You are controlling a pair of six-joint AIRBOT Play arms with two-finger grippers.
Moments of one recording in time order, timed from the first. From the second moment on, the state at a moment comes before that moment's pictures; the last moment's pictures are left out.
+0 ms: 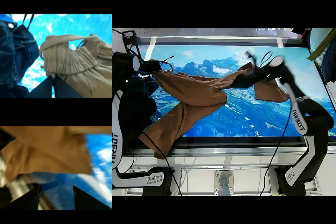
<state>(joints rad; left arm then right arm) 0.00 -1.43 1.53 1.88 -0.94 -1.87 0.19 -1.88 1.72 -0.60 1.39 1.13</state>
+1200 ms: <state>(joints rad) 0.00 -1.43 1.53 1.88 -0.92 -1.85 0.75 -1.95 1.30 0.01 0.72 1.06</state>
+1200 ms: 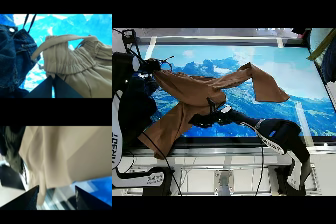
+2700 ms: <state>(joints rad) 0.08 -1.26 1.53 1.88 -1.02 -1.83 0.33 -1.63 1.46 -0.73 1.21 1.34</state>
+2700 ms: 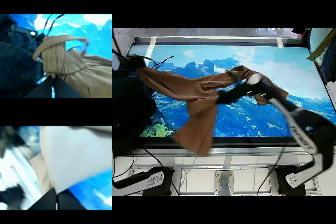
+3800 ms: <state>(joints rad) 0.09 -0.76 0.74 1.88 -1.19 -1.93 0.01 -1.44 1.57 -1.24 1.49 1.33</state>
